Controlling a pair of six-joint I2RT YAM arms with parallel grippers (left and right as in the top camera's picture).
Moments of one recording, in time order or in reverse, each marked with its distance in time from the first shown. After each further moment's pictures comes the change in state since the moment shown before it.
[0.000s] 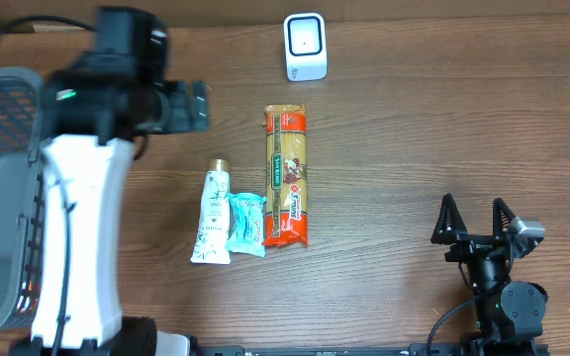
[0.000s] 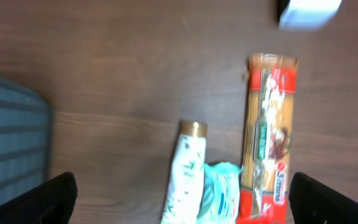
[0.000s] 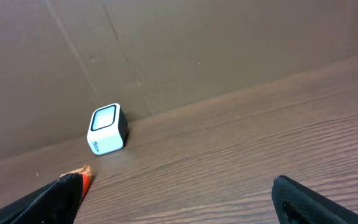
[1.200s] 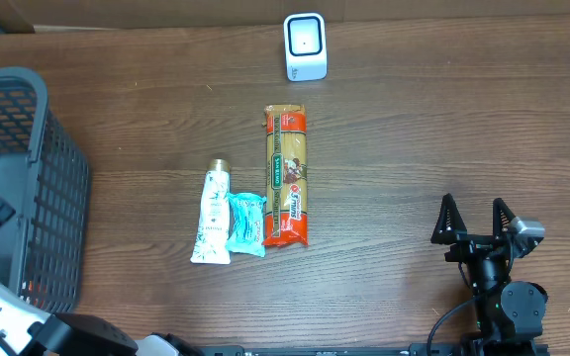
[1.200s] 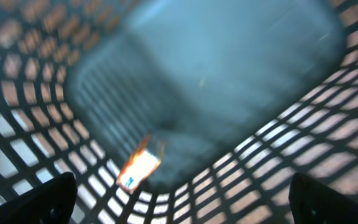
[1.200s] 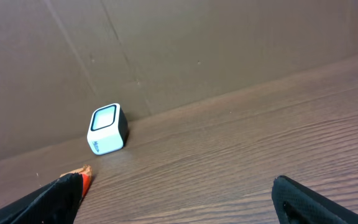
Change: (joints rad) left arm 1.042 -0.061 -0.341 0.135 0.048 0.200; right arm 0.000 0.000 0.000 -0.001 0.000 0.000
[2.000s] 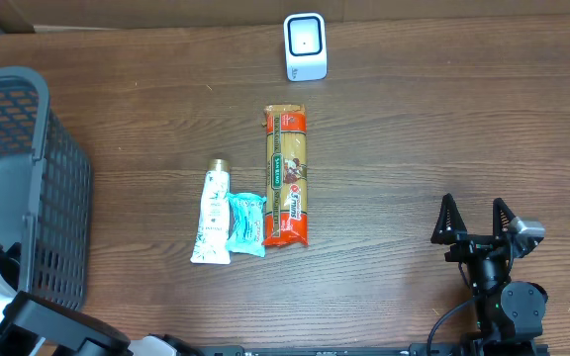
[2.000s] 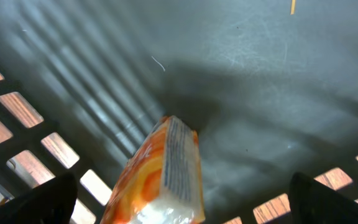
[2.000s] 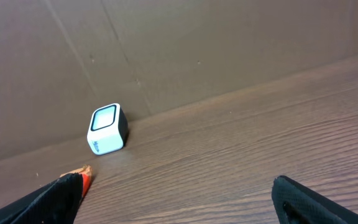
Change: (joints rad) left arm 0.080 0.031 -0.500 0.328 -0.050 0.033; right arm 0.000 0.000 0.000 0.000 0.000 0.000
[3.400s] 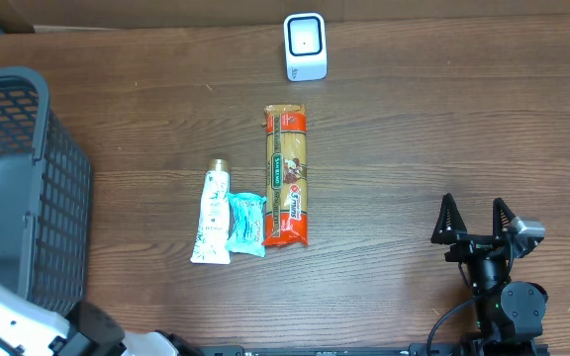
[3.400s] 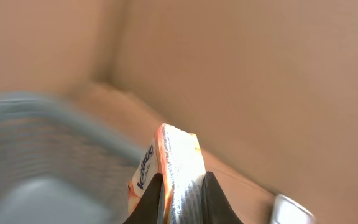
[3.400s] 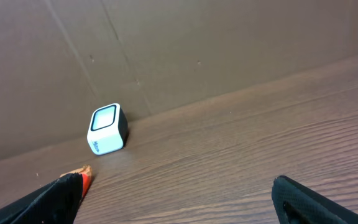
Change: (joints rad) left arm -0.219 0.066 1.140 -0.122 0.645 -0.275; right arm 0.000 0.000 0.000 0.000 0.000 -0.001
